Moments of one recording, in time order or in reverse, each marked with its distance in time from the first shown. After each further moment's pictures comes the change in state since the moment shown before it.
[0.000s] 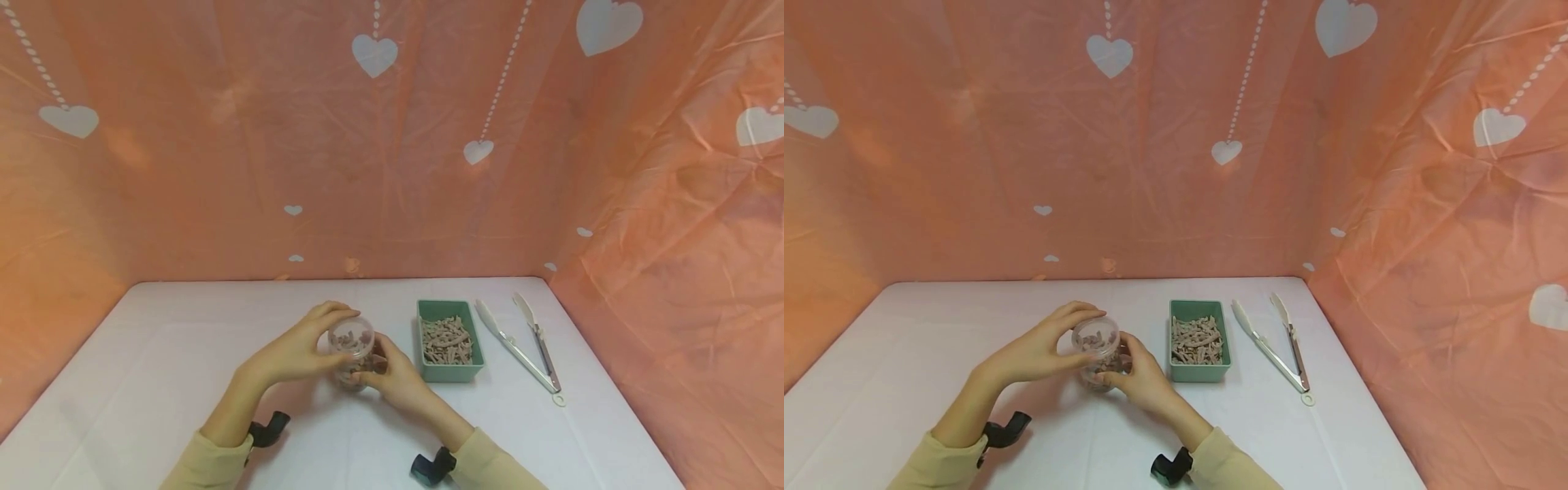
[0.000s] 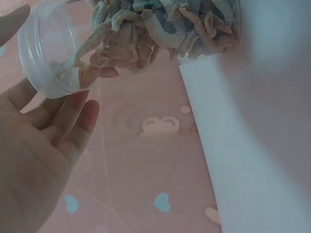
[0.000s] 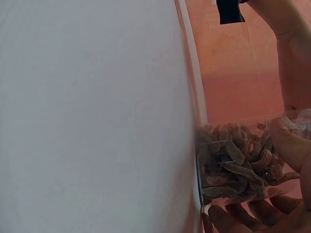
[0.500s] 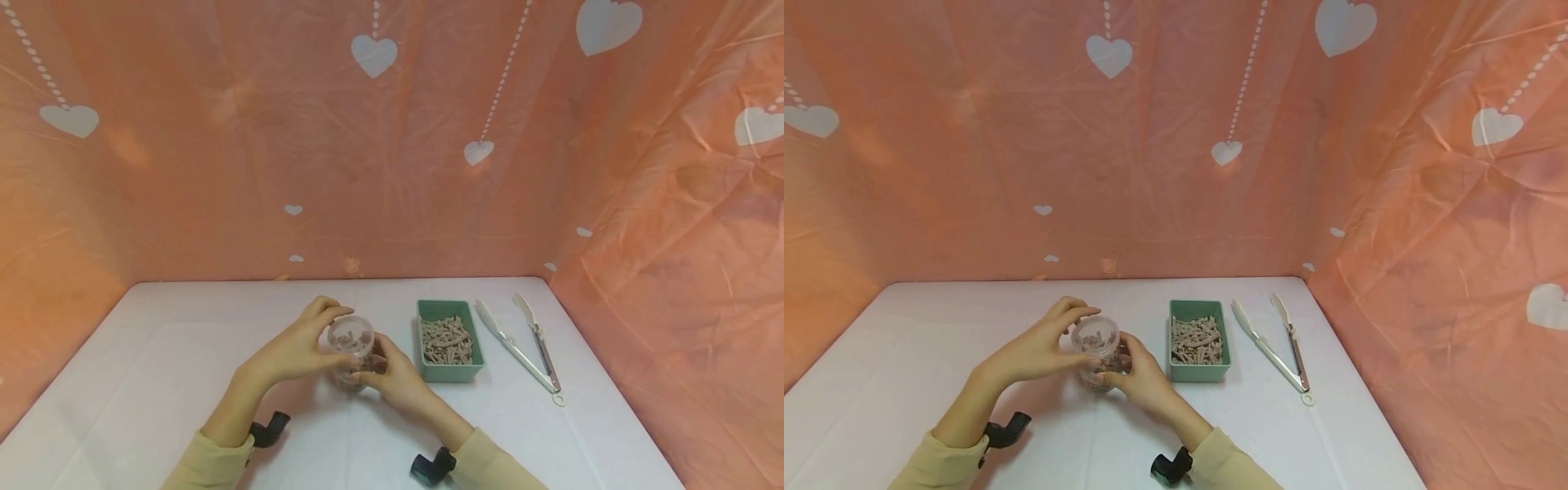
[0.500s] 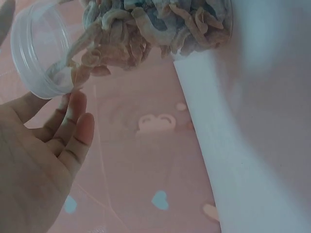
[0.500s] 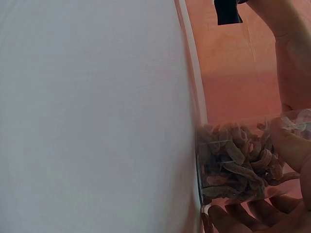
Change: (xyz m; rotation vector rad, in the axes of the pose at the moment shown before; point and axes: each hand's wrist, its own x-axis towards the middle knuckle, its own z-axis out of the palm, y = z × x) left_hand -0.001 -0.002 0.000 0.039 0.037 -0.052; right_hand -0.001 0.002 0.001 -0.006 -0.003 0.010
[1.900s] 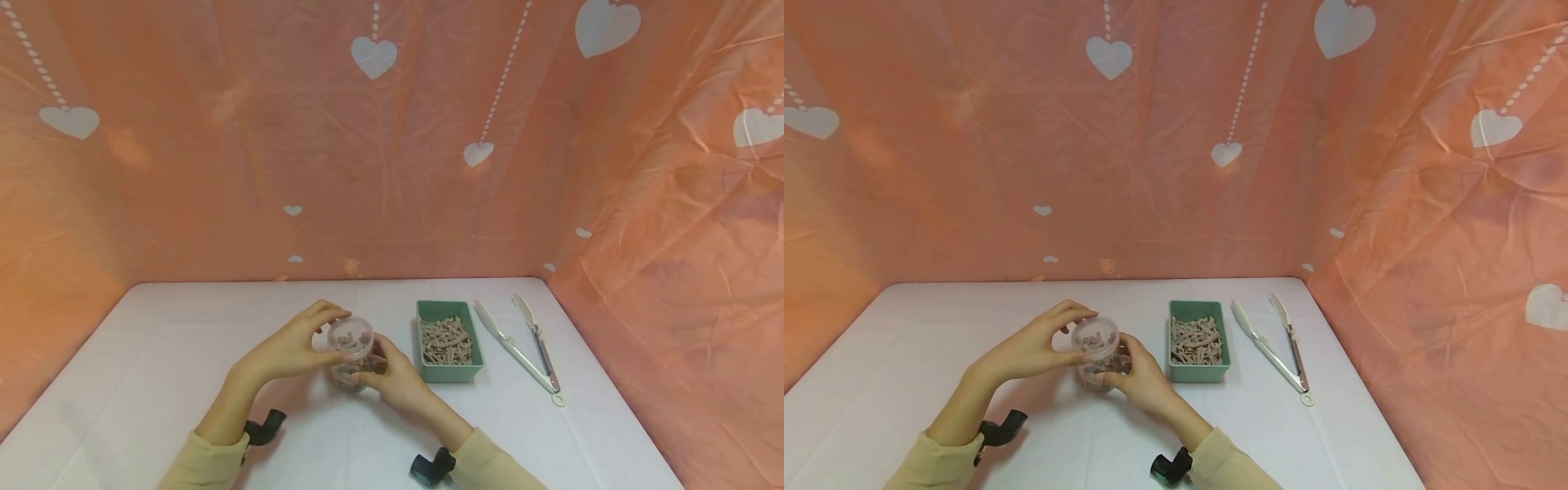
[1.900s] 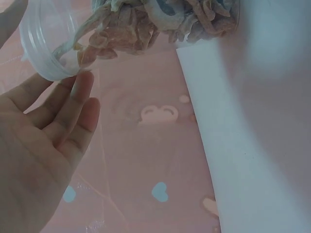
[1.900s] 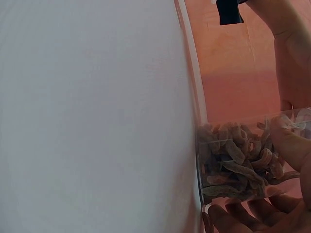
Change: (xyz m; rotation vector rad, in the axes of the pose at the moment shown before) left_hand 0.000 -0.007 -0.007 -0.044 -0.025 0.034; right_hand 0.001 -0.003 -0.002 -0.018 -0.003 0.017
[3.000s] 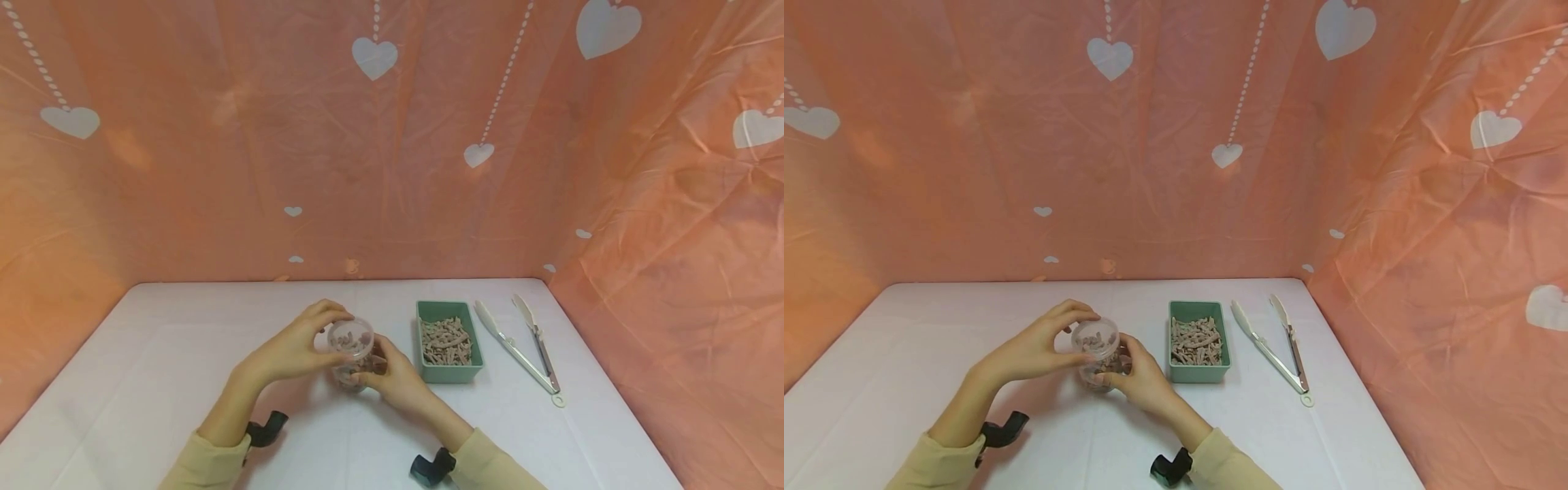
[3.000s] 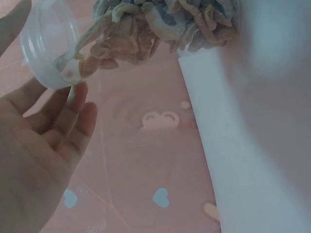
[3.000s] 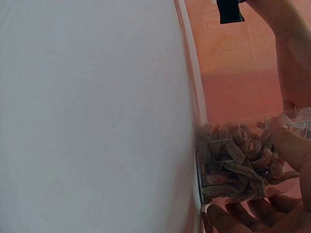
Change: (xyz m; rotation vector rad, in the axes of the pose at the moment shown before) left_hand 0.000 0.006 0.003 0.015 0.027 0.011; right_hand -0.001 0.000 0.001 0.005 -0.001 0.006
